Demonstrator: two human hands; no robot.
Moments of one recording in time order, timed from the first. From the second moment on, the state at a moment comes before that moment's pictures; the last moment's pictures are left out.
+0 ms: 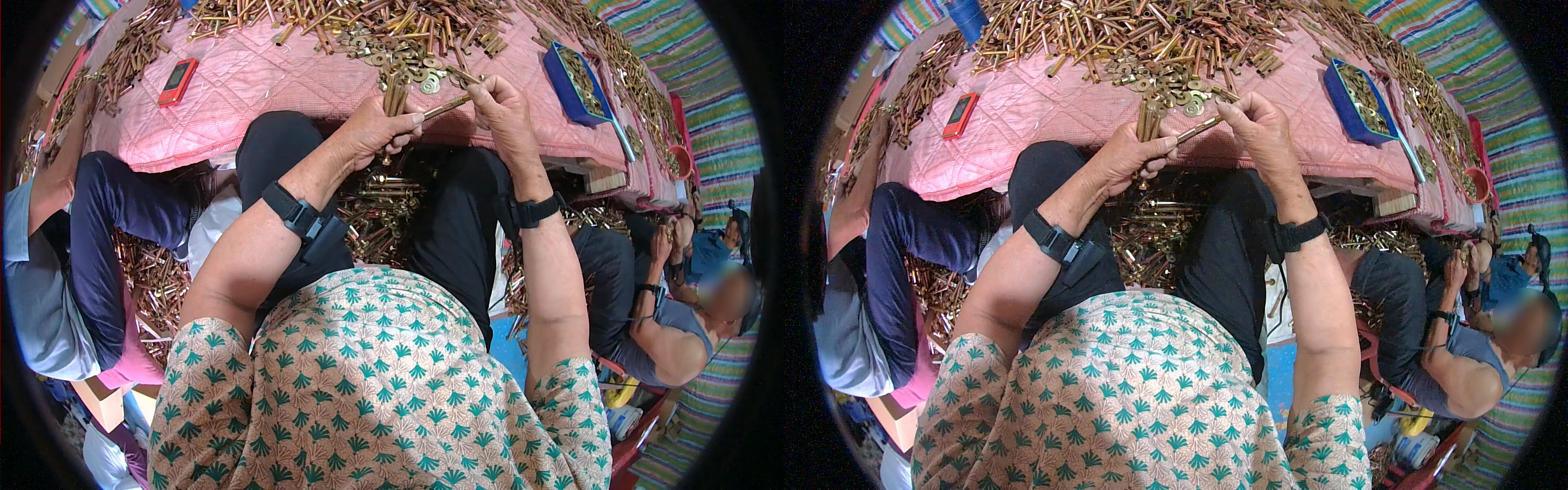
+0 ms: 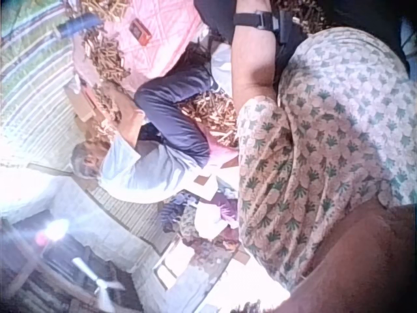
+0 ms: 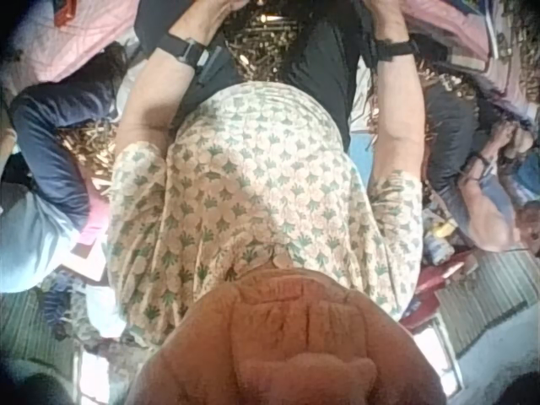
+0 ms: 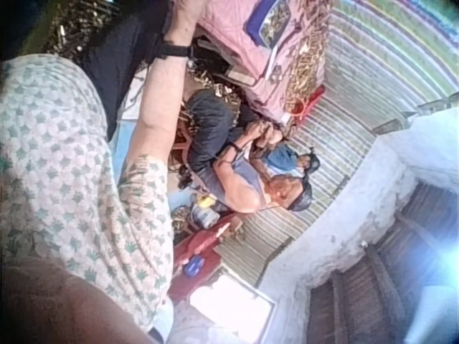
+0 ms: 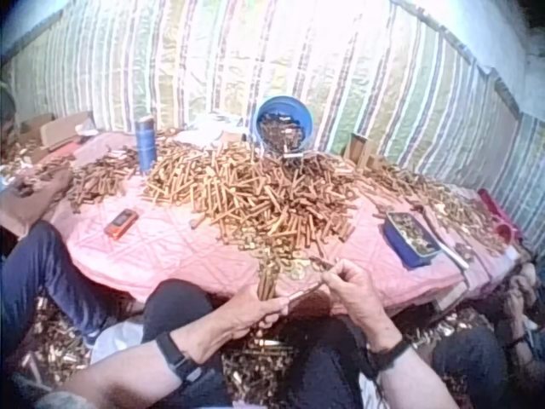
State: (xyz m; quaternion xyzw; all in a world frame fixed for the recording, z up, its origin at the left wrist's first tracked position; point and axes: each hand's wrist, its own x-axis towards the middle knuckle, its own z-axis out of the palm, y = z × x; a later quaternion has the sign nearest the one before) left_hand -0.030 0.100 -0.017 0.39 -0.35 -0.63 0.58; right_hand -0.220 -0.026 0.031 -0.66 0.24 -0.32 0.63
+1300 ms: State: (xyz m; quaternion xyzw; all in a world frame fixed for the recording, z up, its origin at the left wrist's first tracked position) left_hand -0.030 0.100 -0.017 0.42 -0.34 -0.64 0.55; right_hand -0.228 -0.011 0.028 -0.64 0.29 -0.29 0.65
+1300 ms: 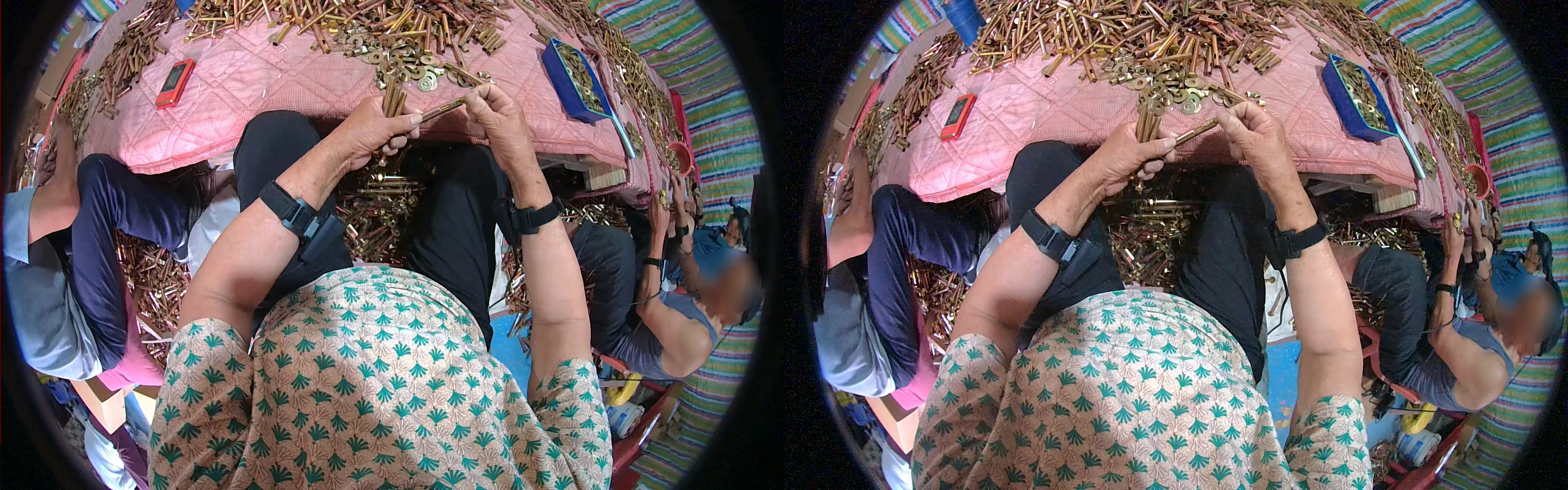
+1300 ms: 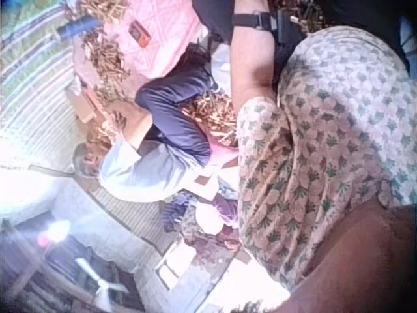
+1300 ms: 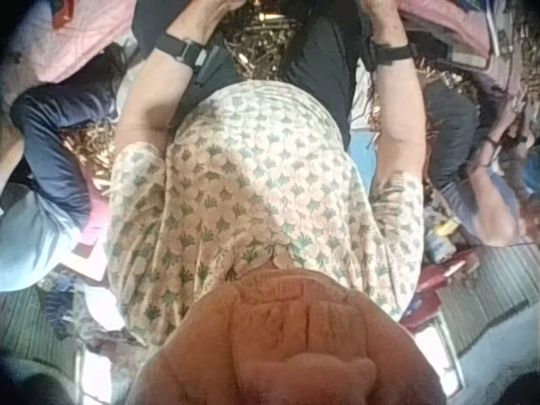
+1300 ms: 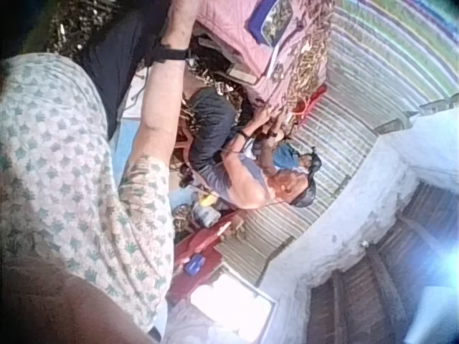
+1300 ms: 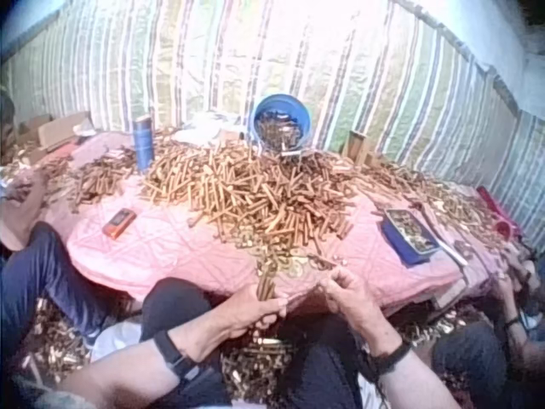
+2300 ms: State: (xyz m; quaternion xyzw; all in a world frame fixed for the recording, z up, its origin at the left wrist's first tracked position) left_hand -0.029 0.105 -0.010 0.44 -0.36 -0.65 0.50; right_hand -0.237 -0.012 0.025 -0.73 0.29 -0.26 0.56
